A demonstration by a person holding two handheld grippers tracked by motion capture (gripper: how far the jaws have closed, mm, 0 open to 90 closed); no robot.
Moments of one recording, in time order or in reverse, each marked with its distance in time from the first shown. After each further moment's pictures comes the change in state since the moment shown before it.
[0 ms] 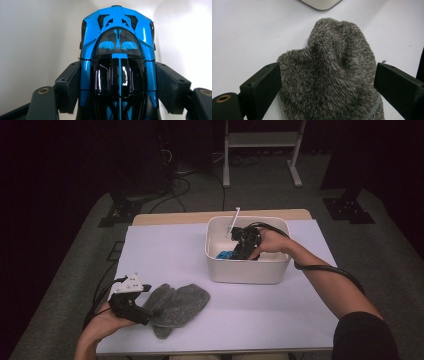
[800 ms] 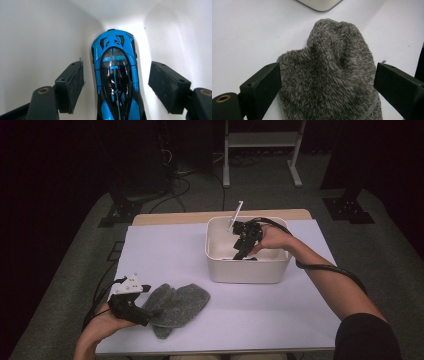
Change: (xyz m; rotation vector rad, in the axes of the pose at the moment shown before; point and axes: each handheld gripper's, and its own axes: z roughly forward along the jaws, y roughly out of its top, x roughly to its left) left arm -0.003 0.000 -0.002 0.000 0.004 0.007; right arm 0.000 0.002 -0.019 -0.039 -0.009 0.040
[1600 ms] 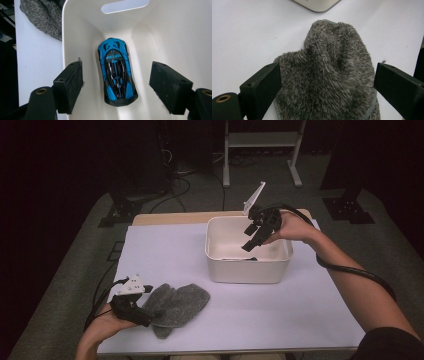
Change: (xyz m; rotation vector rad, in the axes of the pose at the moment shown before) left arm -0.003 0.000 0.004 -0.008 -0.006 0.005; right arm 0.030 -0.015 -0.079 -0.118 -0.094 0.002
